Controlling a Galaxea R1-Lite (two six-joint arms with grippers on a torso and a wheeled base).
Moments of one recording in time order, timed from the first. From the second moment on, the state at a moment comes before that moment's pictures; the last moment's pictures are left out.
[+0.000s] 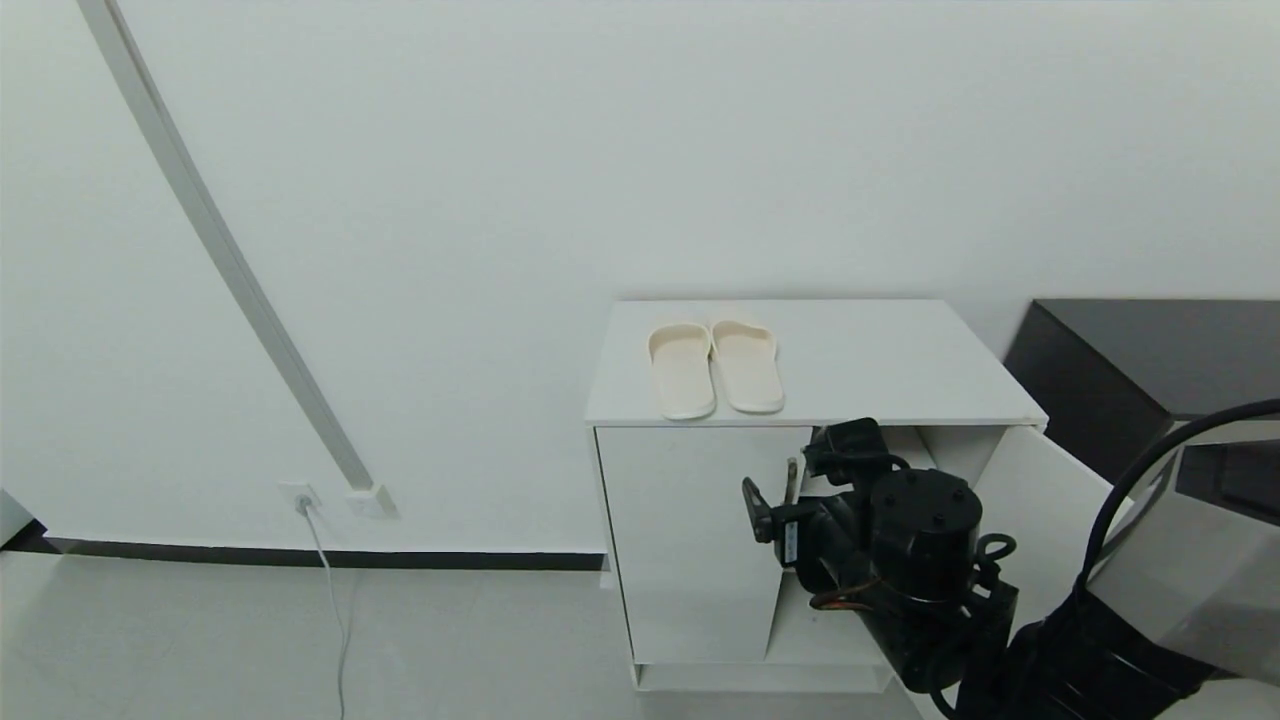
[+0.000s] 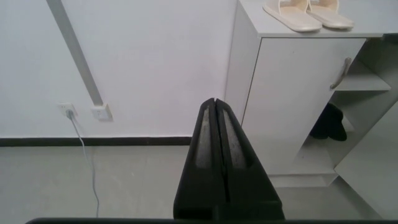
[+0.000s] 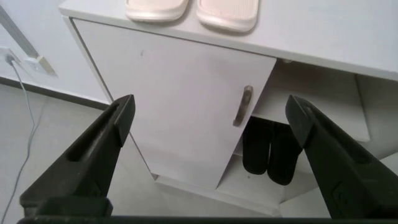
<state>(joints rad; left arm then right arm) 0.00 0.00 0.00 0.01 0.01 0.00 0.78 2.07 -0.65 -1.33 -0.53 0.03</state>
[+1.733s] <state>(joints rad) 0.00 0.00 0.00 0.01 0.00 0.00 0.80 1.94 -1.18 -0.47 -0.47 0.27</state>
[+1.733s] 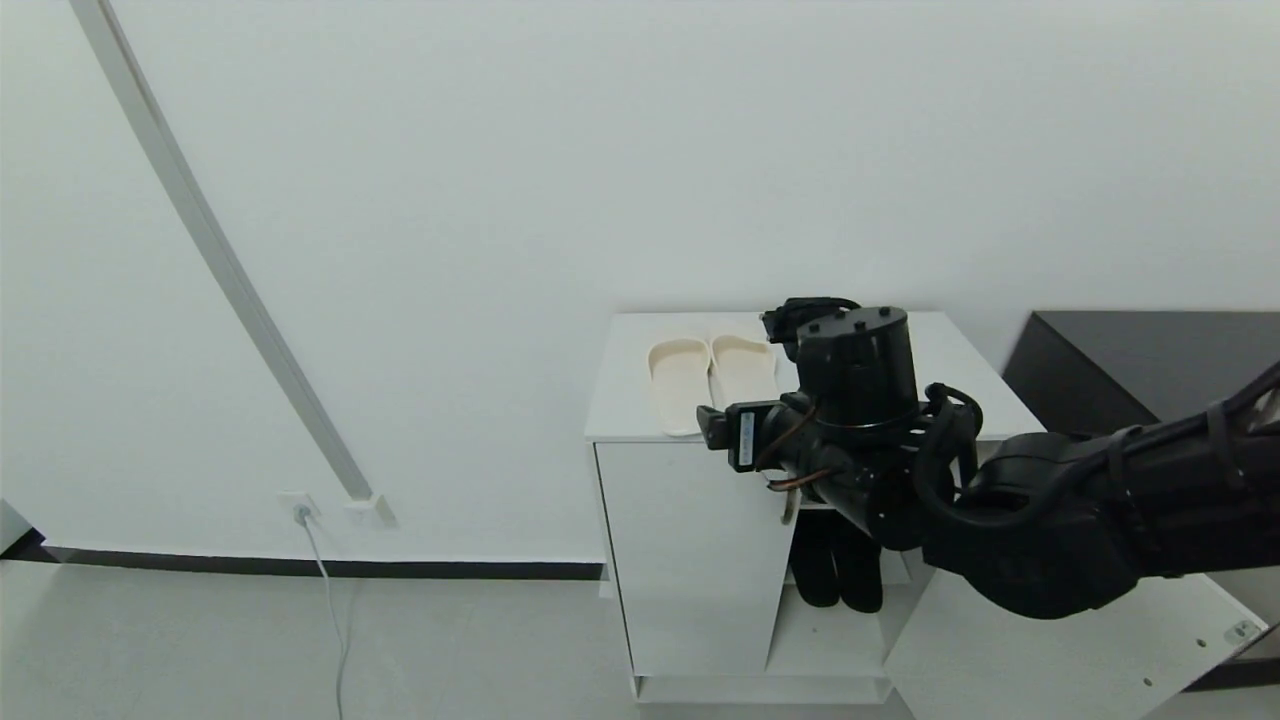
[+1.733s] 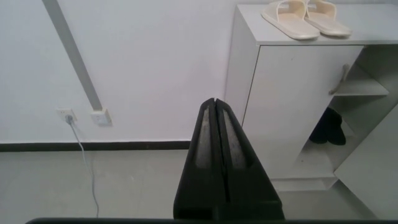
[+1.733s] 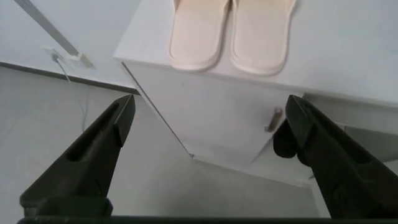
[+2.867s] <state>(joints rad) 0.00 0.00 0.00 0.01 0.01 -0.02 0.72 2.32 -1.42 -0.66 -0.44 0.16</state>
